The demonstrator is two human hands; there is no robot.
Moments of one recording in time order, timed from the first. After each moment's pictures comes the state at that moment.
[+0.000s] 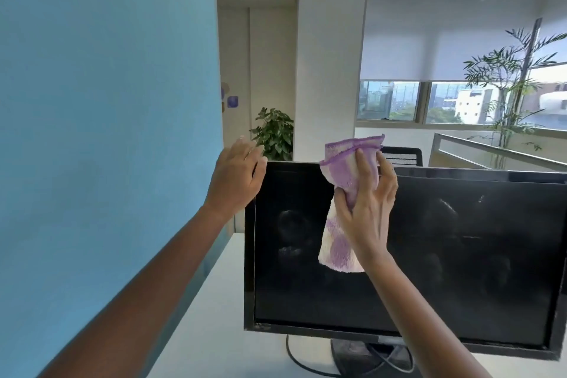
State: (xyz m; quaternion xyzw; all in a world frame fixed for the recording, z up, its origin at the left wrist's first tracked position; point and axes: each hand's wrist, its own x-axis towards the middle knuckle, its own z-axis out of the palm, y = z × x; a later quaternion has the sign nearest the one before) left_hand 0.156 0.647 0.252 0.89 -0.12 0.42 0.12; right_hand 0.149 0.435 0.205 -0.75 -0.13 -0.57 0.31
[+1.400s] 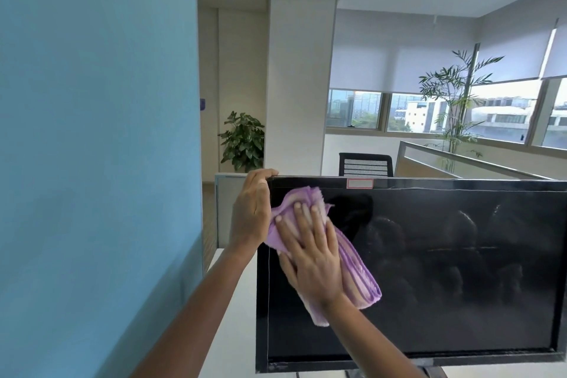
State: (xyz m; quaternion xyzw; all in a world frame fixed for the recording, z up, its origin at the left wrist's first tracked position) left_hand 0.189 0.654 0.217 0.75 -0.20 0.39 0.50; right_hand 0.198 0.525 0.122 -0.81 -0.15 -0.56 -0.05
